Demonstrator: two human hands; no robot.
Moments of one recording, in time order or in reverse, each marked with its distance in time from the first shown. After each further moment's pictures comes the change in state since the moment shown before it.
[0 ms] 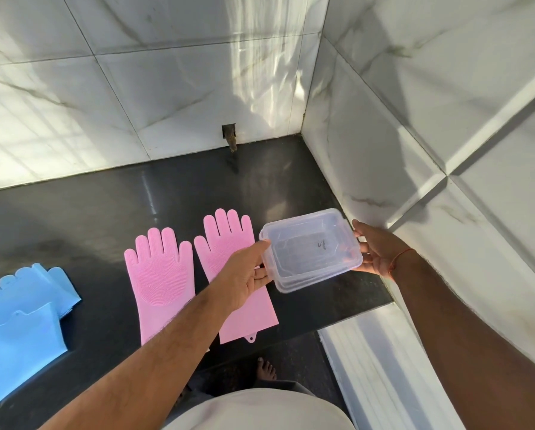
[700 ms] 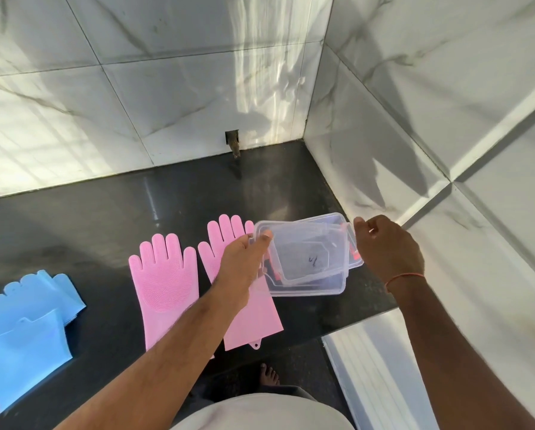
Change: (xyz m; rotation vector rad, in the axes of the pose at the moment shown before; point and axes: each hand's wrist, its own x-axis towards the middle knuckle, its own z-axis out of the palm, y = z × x) left_hand -0.027 0.027 0.009 0.195 0.131 0.283; right_hand -0.052 -0.008 0.023 -0.819 0.595 -0.532
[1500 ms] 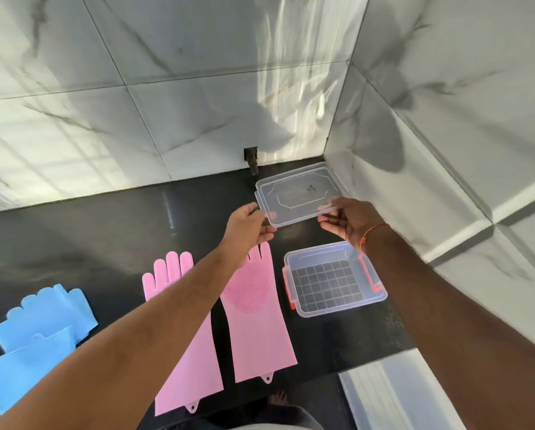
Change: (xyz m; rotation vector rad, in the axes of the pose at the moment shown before) left_hand 0.118 0.055 -0.023 0.017 0.004 0.063; right_hand 0.106 -0.104 0.045 1.145 -0.556 0.422
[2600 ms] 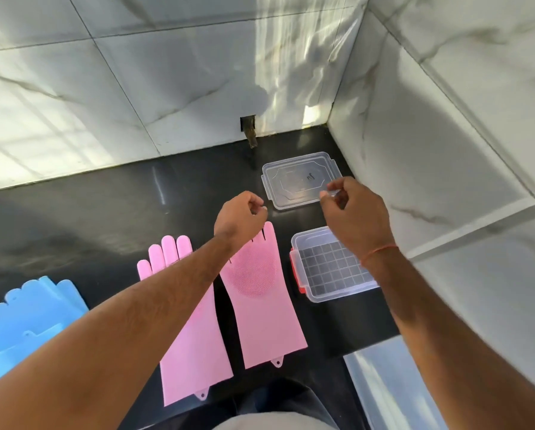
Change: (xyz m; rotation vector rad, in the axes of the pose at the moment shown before) left_hand 0.055 -0.058 -0.029 0.731 0.090 0.290; right_hand -0.047 0.044 0.023 -0.967 0.280 -0.683
